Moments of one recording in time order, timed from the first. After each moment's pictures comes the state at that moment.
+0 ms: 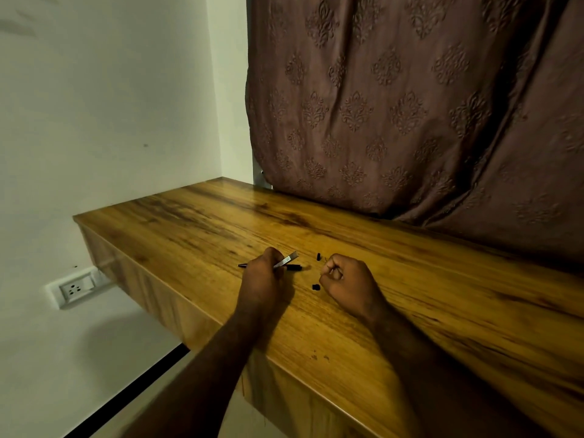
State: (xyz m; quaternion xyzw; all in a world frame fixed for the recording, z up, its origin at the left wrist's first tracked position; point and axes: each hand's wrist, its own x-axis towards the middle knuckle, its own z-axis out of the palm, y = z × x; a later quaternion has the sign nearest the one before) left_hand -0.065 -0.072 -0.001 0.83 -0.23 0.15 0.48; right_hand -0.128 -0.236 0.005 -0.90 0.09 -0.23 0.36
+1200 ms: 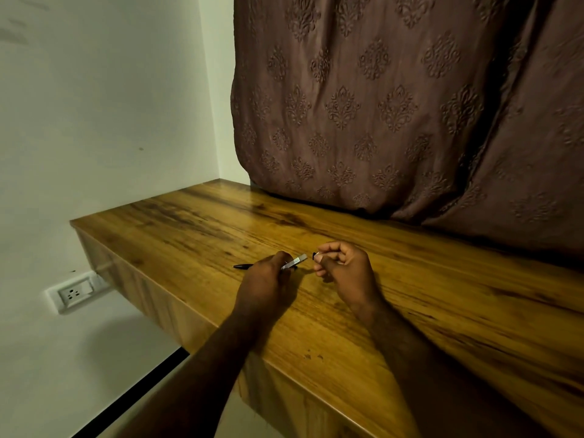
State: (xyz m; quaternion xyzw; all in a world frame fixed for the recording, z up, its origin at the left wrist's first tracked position) left_hand -0.054 -0.077 -0.015 0.82 -0.36 0.23 0.39; right_hand -0.122 -0.230 0.014 -0.72 0.08 -0.29 0.63
